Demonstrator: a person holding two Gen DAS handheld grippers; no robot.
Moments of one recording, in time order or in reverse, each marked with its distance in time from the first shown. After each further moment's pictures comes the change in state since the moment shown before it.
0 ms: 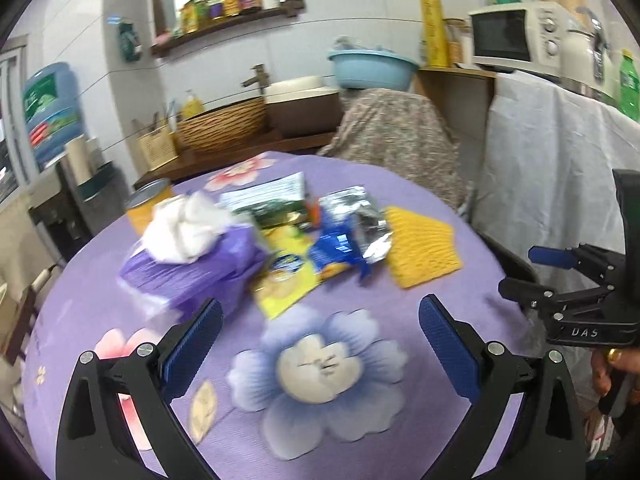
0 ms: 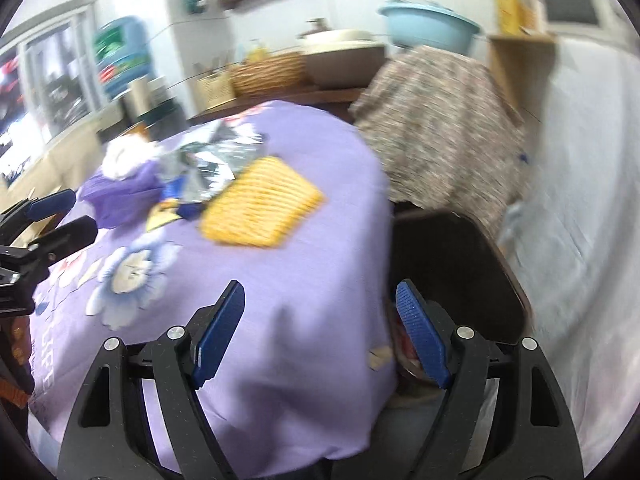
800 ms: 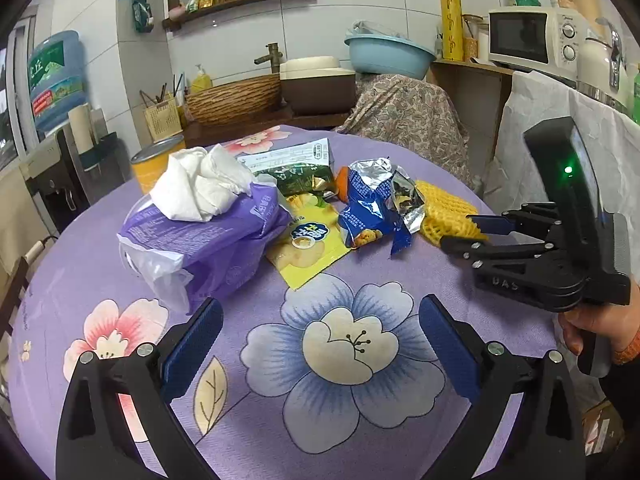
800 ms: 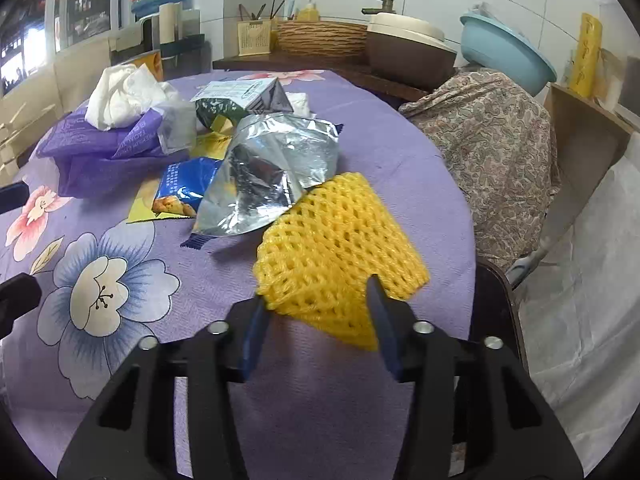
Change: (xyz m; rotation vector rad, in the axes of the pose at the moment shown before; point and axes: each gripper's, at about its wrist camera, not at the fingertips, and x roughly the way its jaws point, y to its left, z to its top) left arm 0.016 0.027 -0.024 -0.050 0.047 -0.033; right arm 0.077 0.045 0.037 -0.203 0.093 -0.069
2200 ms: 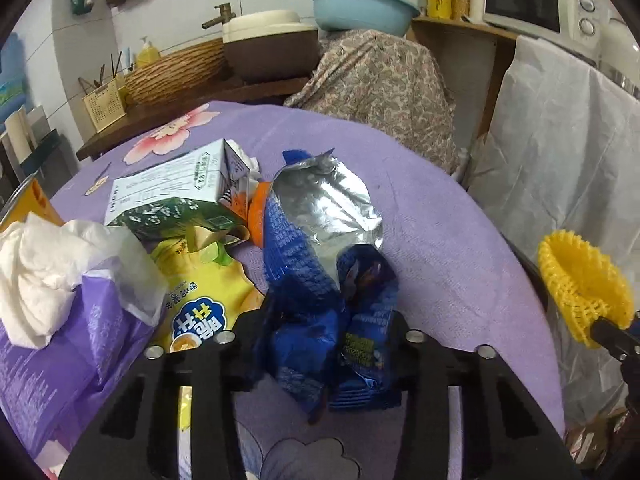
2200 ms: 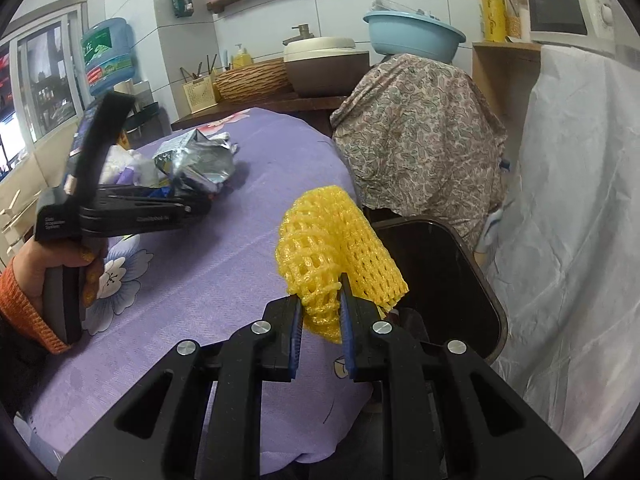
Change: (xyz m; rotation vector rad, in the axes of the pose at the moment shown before) left arm 0.111 -0.052 0.066 0.030 0.144 -0.087; right arm -0.075 -0.076 -0.071 0.279 -0.112 -0.018
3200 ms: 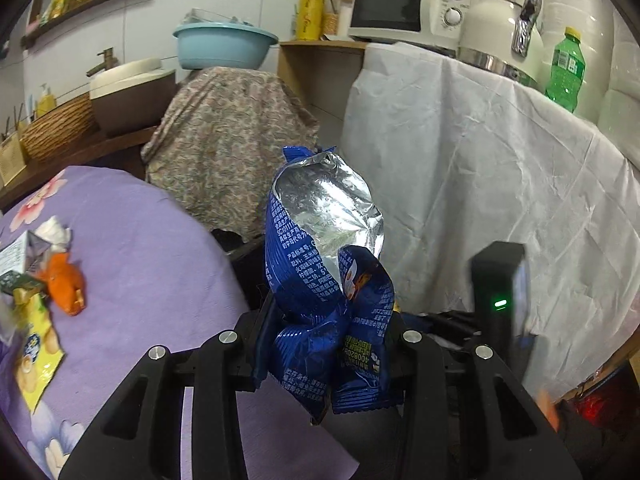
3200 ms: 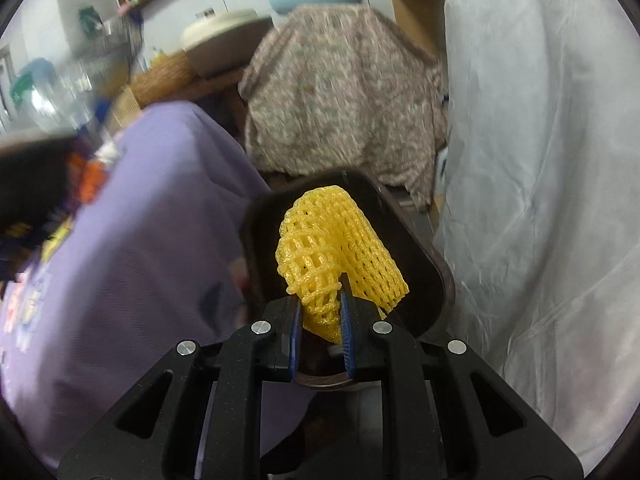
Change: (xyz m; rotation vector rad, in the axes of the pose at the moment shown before) left arm -0.031 -0.162 0.014 0.136 -0.086 -0.341; right arm 0.068 -0.120 -0.033 0.223 0.123 -0.108
